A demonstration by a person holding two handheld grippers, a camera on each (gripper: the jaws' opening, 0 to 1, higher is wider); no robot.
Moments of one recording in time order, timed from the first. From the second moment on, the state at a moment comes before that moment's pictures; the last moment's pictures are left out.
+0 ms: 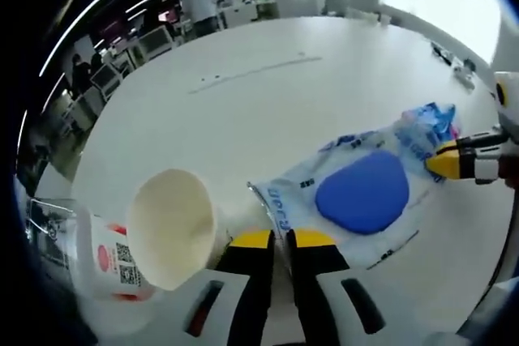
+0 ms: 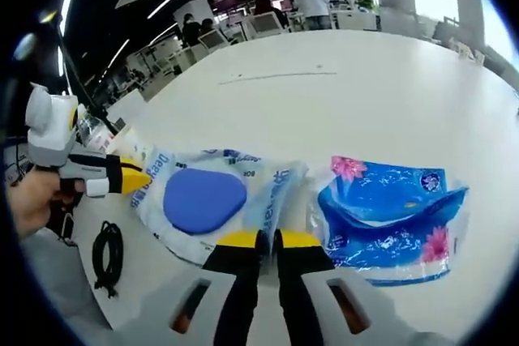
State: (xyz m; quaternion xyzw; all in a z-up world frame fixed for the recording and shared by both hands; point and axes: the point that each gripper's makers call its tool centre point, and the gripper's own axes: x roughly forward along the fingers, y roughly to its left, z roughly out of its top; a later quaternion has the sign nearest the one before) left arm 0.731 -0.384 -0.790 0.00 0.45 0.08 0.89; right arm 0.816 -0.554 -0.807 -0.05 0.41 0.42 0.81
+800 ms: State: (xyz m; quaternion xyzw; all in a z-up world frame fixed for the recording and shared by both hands) left arm 0.729 -0.400 -0.756 -0.05 0.38 0.11 0.92; right arm 0.794 -0.556 -0.776 -0.04 0.37 0.44 0.81
